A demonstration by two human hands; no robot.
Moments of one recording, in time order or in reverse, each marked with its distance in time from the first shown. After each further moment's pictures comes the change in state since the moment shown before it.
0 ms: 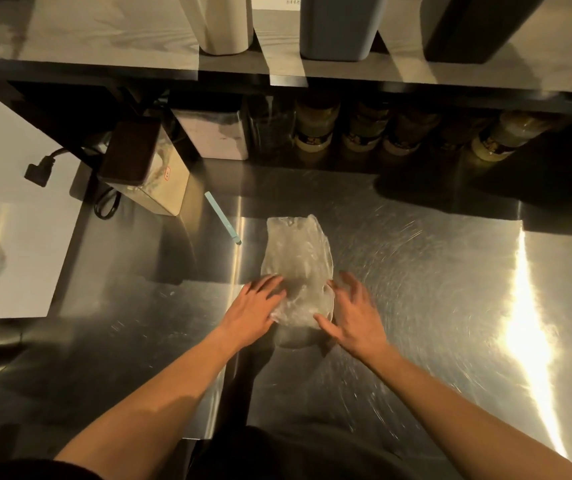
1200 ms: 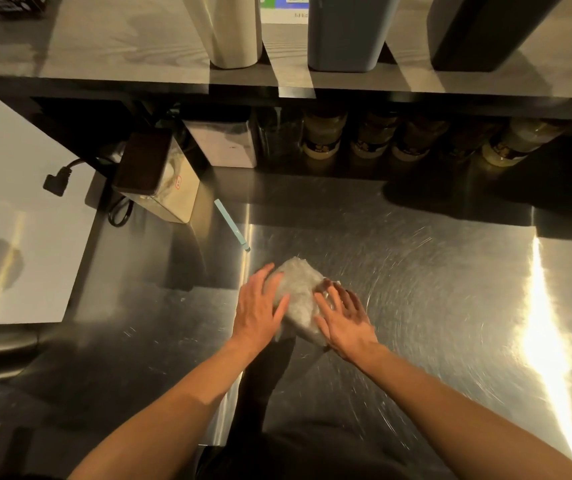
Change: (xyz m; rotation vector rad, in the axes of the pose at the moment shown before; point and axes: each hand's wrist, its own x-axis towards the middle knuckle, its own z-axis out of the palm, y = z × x) left_hand 0.001 0.017 -0.009 -0.295 0.508 -0.289; right_hand 0.019 -0.021 0.015 -0.261 -0.343 -0.023
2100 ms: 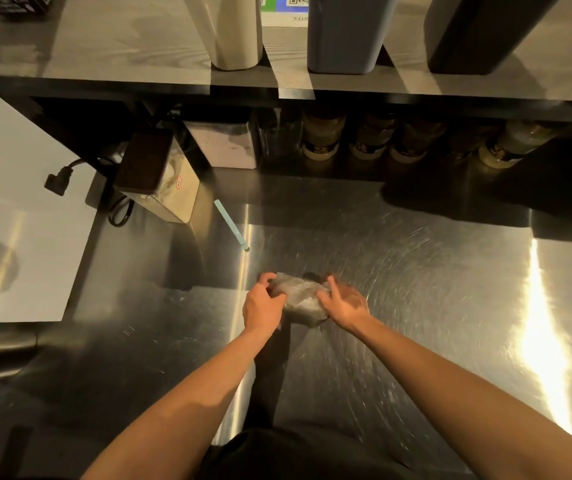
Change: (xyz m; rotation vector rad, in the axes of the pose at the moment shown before) left_hand 0.022 0.023 -0.002 -0.483 -0.222 -0.717; right_hand 0.031 0.006 -0.035 0.564 -0.128 0.306
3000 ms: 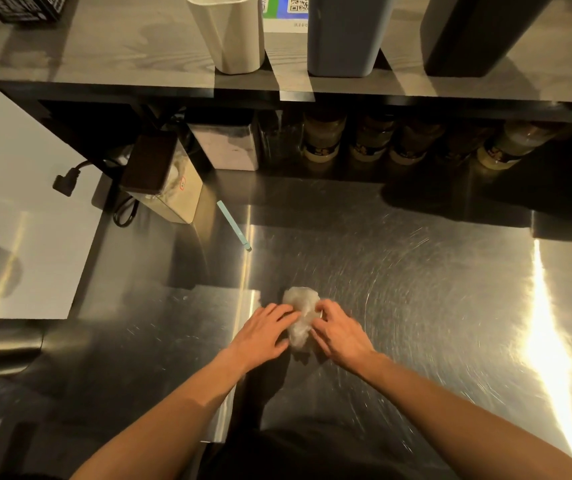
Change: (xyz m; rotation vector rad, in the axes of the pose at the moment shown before) left_hand -0.016 -0.062 -0.009 0.742 -0.332 0.758; right_hand -0.042 0.026 0.045 -0.313 0.207 -0.546
